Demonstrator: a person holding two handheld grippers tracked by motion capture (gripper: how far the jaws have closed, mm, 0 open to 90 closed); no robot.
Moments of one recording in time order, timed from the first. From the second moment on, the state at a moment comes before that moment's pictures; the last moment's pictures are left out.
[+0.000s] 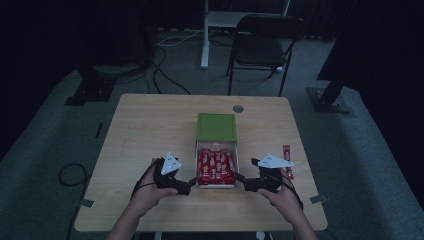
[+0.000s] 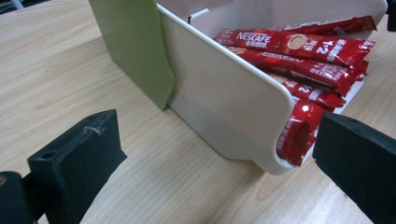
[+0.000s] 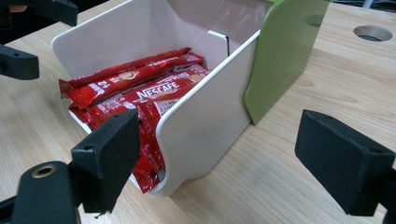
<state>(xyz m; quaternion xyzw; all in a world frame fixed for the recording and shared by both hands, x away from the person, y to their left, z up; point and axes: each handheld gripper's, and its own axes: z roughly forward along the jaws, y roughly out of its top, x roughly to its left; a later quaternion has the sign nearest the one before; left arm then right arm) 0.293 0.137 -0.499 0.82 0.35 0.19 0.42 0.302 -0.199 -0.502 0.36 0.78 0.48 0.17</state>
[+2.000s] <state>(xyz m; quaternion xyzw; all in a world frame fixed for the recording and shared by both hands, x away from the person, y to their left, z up) 0.328 0.131 -0.505 0.81 0.37 0.19 0.41 0.324 -0.202 -0.513 0.38 0.78 0.47 0.15</state>
